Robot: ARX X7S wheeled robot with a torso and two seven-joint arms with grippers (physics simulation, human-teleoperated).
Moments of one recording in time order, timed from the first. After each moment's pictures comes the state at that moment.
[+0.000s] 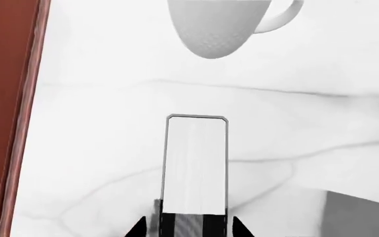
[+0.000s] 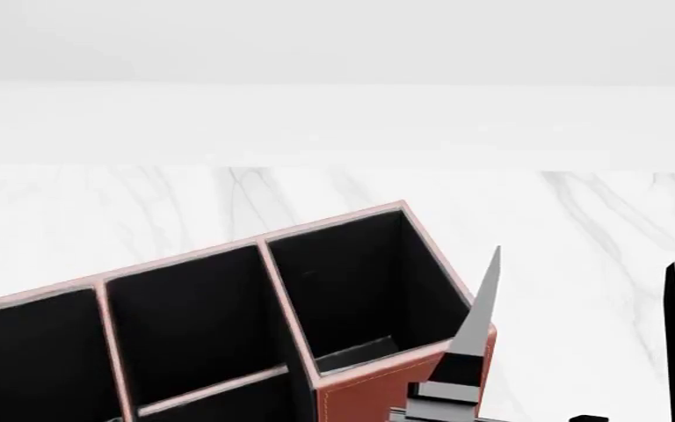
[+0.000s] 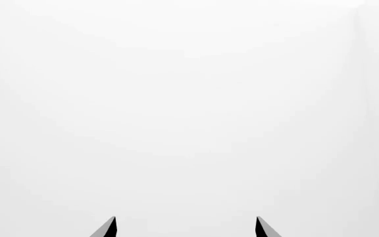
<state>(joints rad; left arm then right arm) -0.67 -0.55 1.02 0.66 -1.46 -1.33 -0.58 0.04 0.40 -0.14 -0.94 0.25 0.41 0.52</state>
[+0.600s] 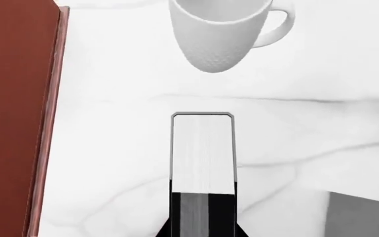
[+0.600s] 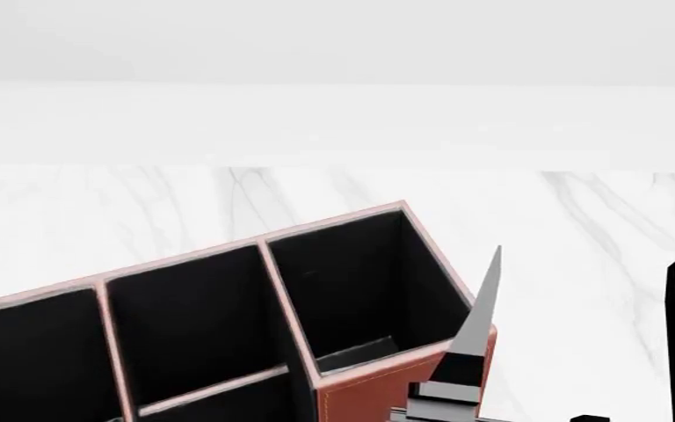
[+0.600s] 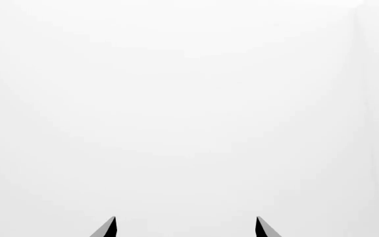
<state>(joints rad) -0.74 -0.59 1.02 0.71 -1.49 -1.31 -0.57 0.04 0.42 -0.15 -0.94 0.26 0.40 0.53</state>
